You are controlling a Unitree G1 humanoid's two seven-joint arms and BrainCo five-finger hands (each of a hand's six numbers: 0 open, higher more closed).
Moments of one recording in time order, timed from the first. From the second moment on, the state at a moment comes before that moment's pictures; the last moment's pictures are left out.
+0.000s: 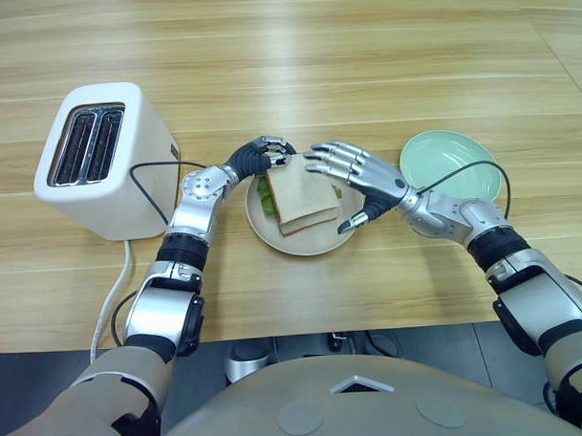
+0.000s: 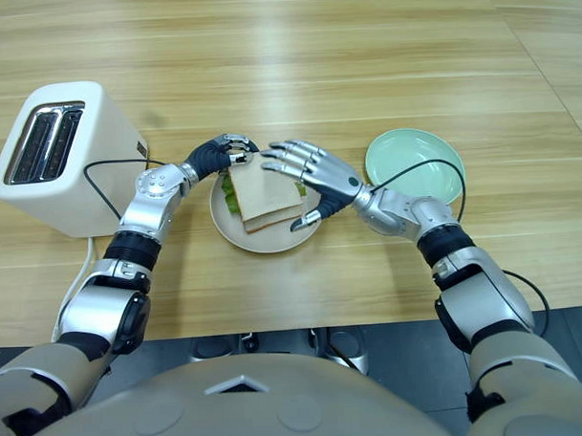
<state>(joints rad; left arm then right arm) -0.54 0.23 -0.10 0.72 0.01 -0.09 -0.57 -0.54 -0.52 0.56 0.72 -0.98 -1.00 -0.59</state>
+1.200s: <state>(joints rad) -0.55 0.23 -0.10 0.79 0.08 -0.13 -0.54 -0.59 -0.33 0.56 0.96 -0.55 -1.03 0.17</state>
